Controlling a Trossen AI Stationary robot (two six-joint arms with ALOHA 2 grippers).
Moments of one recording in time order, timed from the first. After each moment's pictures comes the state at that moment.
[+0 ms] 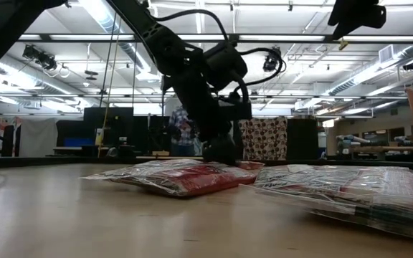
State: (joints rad) left arm 0.12 2.13 1.34 -0.11 -0.40 0.33; right arm 0.30 1.09 1.17 -1.09 0.36 0.89
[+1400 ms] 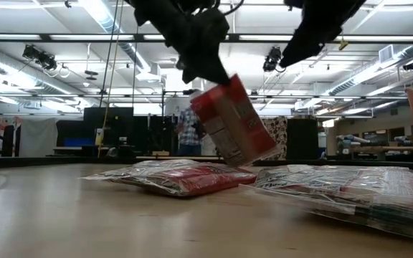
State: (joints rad) left arm 0.13 1.73 1.34 -0.37 0.06 -0.16; right arm 0.13 1.18 0.94 -0.53 0.28 0.20
